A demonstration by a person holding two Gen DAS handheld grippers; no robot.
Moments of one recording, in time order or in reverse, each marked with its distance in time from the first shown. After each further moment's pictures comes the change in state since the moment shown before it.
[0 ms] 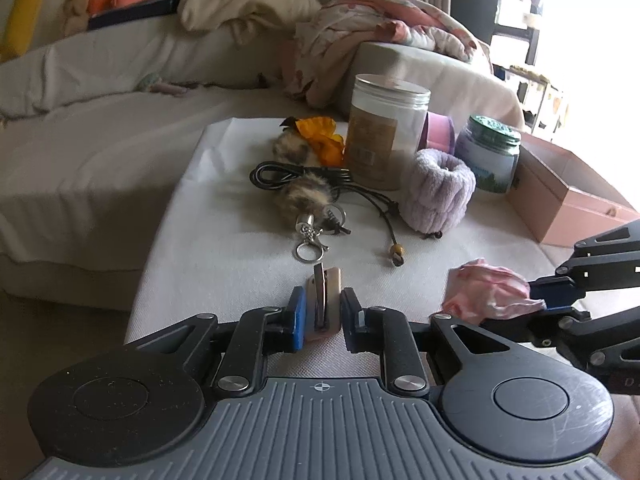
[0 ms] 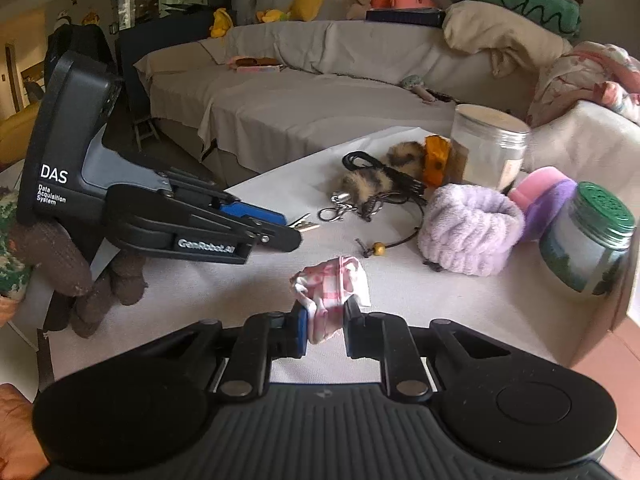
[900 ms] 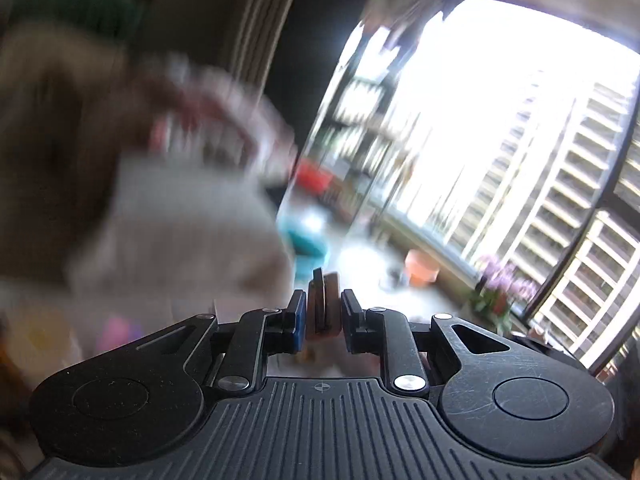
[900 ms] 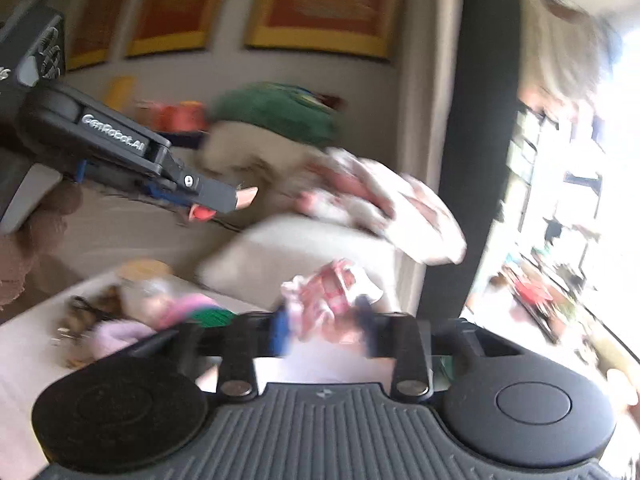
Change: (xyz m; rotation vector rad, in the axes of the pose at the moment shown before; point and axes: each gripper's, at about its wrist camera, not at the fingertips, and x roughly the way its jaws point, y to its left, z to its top) left arm 0.039 -0.200 0.204 -0.009 -0.036 -0.485; right arm -0.176 -0.155 -0.020 0.221 -0.320 -0.615
